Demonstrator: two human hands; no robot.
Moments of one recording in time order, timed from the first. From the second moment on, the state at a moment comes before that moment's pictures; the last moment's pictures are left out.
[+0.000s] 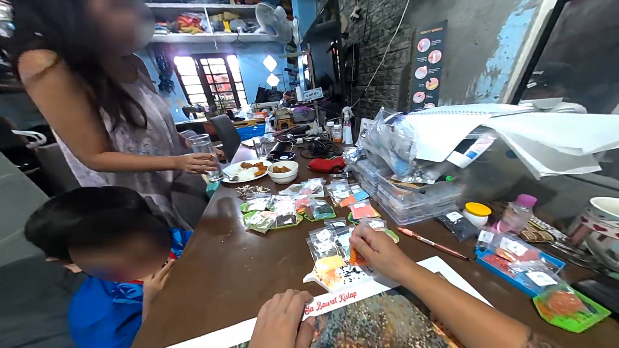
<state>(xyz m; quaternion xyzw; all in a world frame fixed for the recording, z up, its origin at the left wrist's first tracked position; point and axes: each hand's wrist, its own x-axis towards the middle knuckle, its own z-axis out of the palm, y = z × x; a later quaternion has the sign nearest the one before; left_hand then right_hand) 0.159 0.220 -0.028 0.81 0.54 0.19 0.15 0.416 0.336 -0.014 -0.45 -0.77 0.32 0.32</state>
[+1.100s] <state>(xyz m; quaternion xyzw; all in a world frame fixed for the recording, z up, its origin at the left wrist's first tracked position) 0.157 0.221 -0.029 0.81 0.54 0.20 0.13 0.413 0.332 -0.013 -0.43 -0.79 0.27 0.34</state>
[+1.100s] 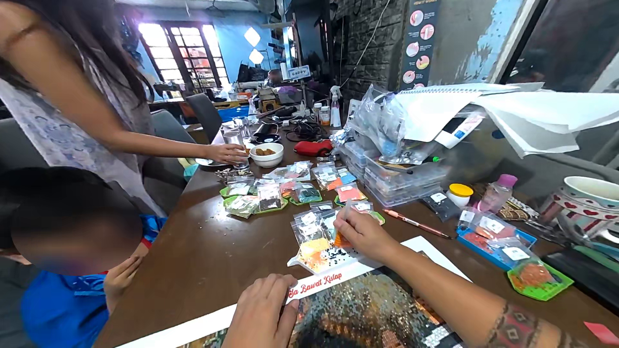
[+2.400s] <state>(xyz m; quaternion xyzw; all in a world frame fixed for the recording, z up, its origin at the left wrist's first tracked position) 0.161 0.222 -0.036 0.81 0.54 0.21 0.09 0.399 0.223 -0.023 -0.35 -0.75 0.36 0.42</state>
